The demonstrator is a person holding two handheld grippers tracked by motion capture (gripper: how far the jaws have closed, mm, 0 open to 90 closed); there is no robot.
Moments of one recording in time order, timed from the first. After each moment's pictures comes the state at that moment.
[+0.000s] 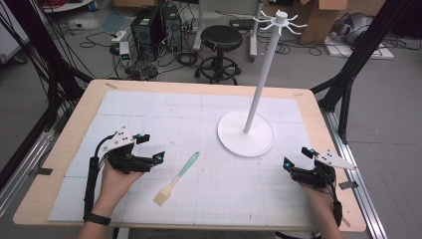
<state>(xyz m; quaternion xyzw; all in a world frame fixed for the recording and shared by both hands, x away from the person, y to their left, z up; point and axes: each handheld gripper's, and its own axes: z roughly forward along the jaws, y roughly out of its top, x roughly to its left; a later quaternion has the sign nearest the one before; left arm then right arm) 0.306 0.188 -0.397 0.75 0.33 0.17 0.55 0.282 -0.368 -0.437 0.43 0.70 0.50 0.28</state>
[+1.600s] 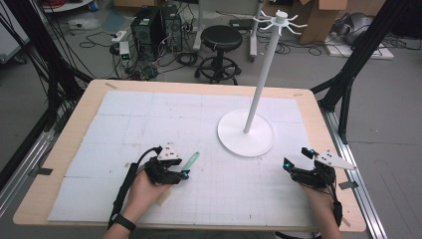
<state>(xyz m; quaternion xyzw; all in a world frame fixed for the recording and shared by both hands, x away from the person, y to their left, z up) 0.305 0.108 -0.442 0.86 0.31 0.12 0.40 0.282 -0.368 -0.437 0.43 0.70 0.50 0.28</state>
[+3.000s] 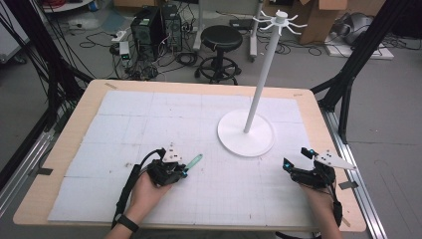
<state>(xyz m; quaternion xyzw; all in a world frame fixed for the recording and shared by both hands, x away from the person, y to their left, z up) 0.298 0.099 -0.439 0.86 0.31 0.13 0.37 0.282 -0.367 -0.437 0.42 0.70 0.50 0.28</state>
